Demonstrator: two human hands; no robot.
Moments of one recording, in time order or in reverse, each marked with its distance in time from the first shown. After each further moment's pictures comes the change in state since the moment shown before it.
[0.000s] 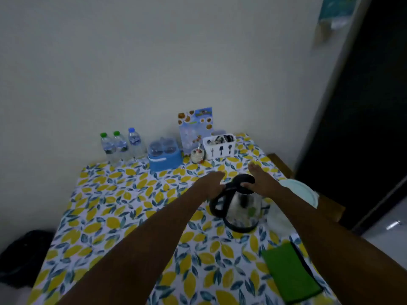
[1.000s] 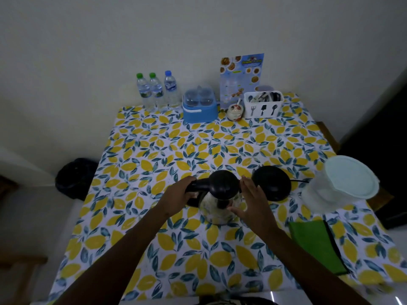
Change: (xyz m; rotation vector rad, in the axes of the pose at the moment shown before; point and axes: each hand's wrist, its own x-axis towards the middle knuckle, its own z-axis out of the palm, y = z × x) left_hand -0.199 -0.123 0.093 -0.417 0.298 -0.250; right_hand -0.096 -0.096 0.172 -0.028 0.125 -0.293
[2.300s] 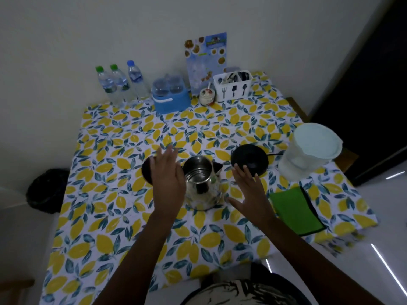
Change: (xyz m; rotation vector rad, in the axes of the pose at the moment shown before) left_hand -0.016 0.082 0.015 0.137 0.591 0.082; right_hand -0.054 0.019 -0.001 0.041 0.085 0.040
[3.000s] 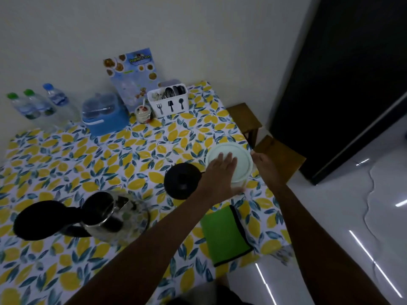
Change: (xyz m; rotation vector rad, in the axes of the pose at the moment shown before) left_hand 0.037 0.271 0.262 0.261 -0.803 0.547; right_hand 0.042 0.303 -0.158 0.663 0.130 0.671
